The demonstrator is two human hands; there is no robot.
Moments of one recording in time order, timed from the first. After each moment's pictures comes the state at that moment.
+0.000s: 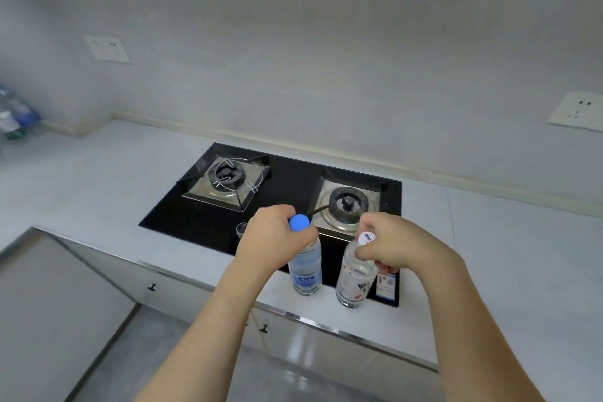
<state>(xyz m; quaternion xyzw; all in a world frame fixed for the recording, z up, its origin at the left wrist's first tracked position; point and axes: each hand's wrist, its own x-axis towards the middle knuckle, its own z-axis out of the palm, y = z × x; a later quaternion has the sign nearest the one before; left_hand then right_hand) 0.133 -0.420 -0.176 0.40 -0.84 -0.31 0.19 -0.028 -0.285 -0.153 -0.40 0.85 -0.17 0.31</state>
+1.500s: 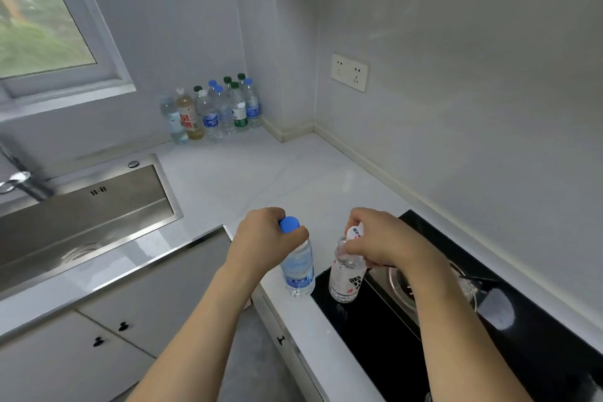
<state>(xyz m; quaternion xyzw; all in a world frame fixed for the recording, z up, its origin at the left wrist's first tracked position) 0.374 -0.793 -0.173 0.65 -0.66 -0.22 0.29 0.169 -0.784 -0.139 -0.65 0.68 -0.09 0.32</state>
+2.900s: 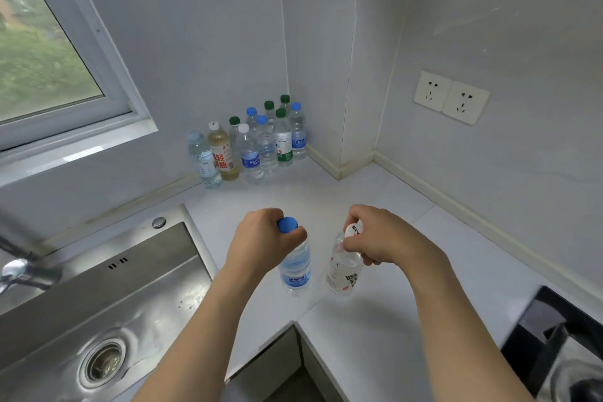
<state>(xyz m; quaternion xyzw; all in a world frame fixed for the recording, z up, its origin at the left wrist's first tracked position) 0.578 -1.084 -0.180 0.66 -0.68 -0.19 0.26 0.374 -1.077 -0.158 -0.65 0.68 -0.09 0.34</state>
